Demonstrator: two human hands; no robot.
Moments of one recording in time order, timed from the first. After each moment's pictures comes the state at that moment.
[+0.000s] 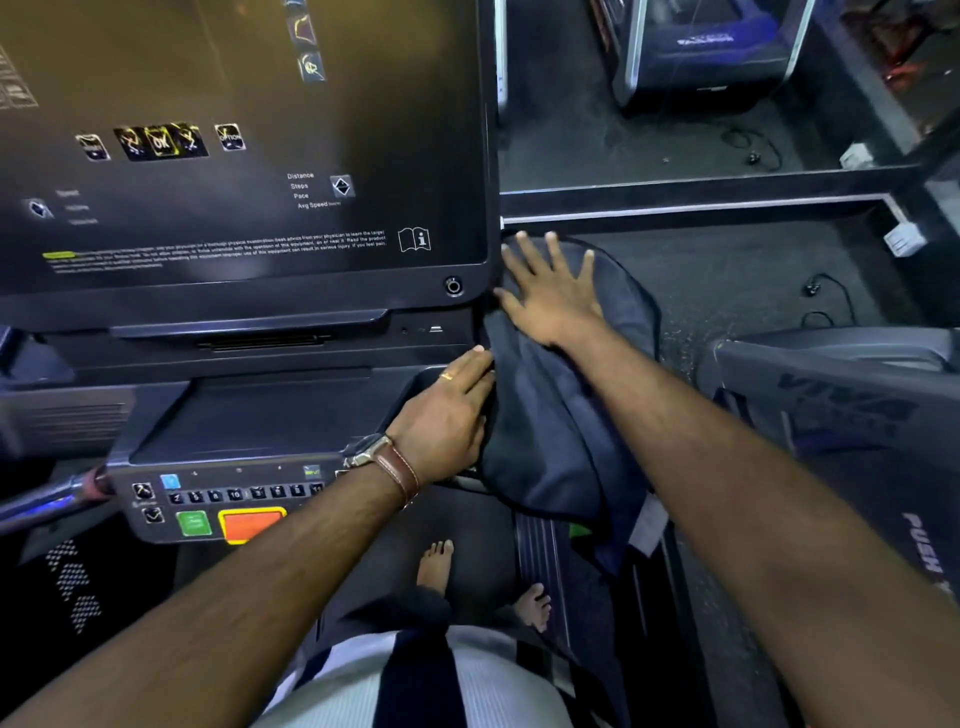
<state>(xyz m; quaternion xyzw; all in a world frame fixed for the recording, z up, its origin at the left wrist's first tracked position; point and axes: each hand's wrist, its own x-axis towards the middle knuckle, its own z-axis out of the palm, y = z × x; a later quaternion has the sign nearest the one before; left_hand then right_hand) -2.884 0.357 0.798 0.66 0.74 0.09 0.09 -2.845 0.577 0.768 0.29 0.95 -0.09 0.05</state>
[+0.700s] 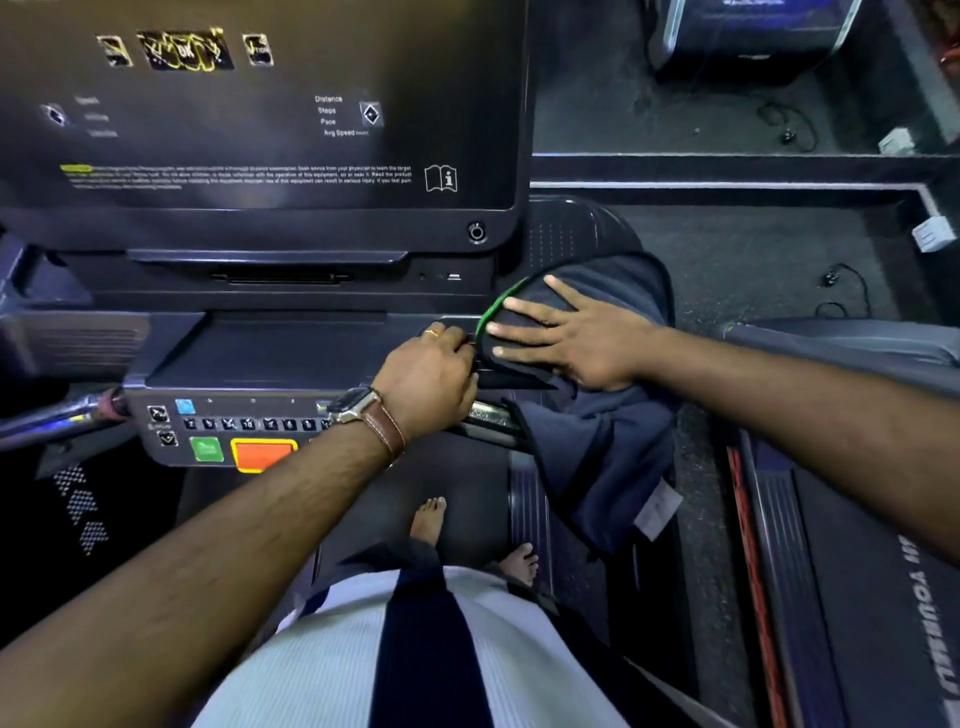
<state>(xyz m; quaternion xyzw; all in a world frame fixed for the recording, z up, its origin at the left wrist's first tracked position) -2.887 0.329 0.805 0.60 0.80 -0.02 0.07 -2.766 0.556 0.763 -0.21 0.97 0.13 0.07</state>
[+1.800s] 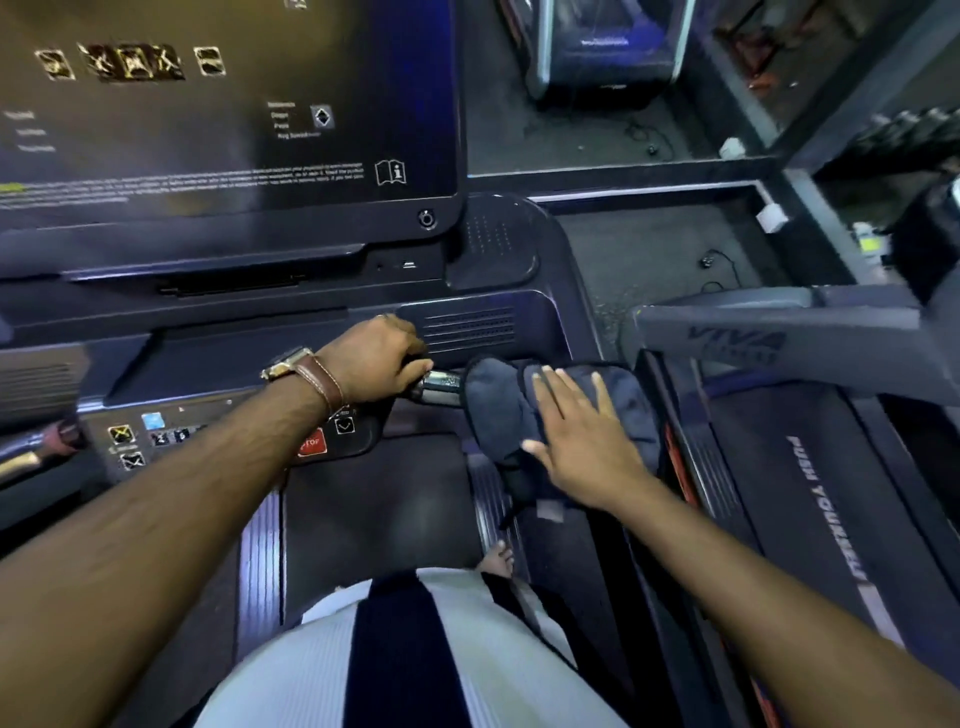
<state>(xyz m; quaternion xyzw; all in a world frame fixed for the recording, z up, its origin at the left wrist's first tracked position) -2.923 0.303 0.817 0.71 0.69 0.06 0.13 -2.636 0.385 0.766 0.30 0.95 -0.04 0.03</state>
